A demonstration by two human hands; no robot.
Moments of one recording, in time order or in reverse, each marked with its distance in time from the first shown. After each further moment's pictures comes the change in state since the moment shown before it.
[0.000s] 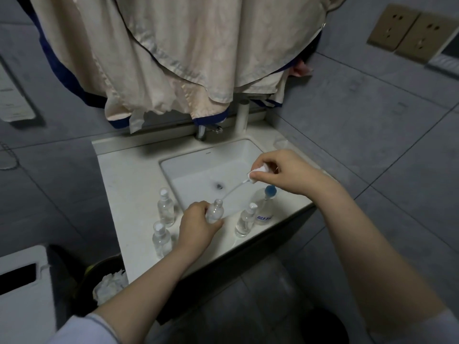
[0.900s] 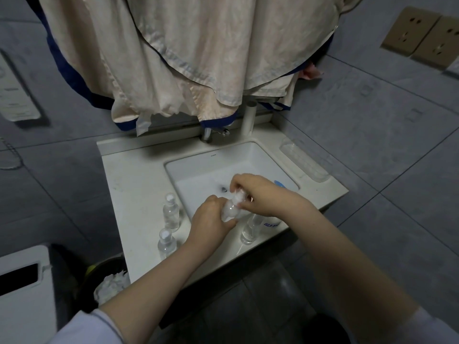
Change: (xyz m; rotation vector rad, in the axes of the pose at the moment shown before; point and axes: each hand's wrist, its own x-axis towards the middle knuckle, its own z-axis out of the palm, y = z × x) left_hand 0.018 0.017 -0.005 0.162 -0.088 0.162; right_hand 0.031 -0.018 0.058 -0.215 -0.294 0.031
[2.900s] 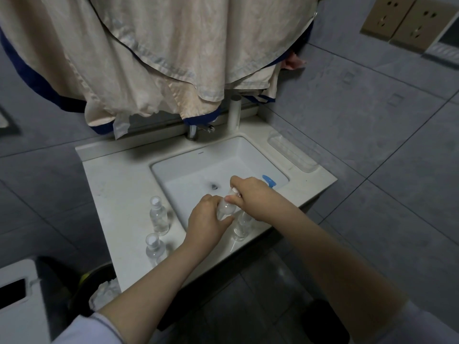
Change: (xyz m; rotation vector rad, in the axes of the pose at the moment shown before) left_hand 0.008 0.000 0.018 -0.065 0.013 0.031; right_hand -0.003 0.013 0.017 -0.010 0.119 0.132
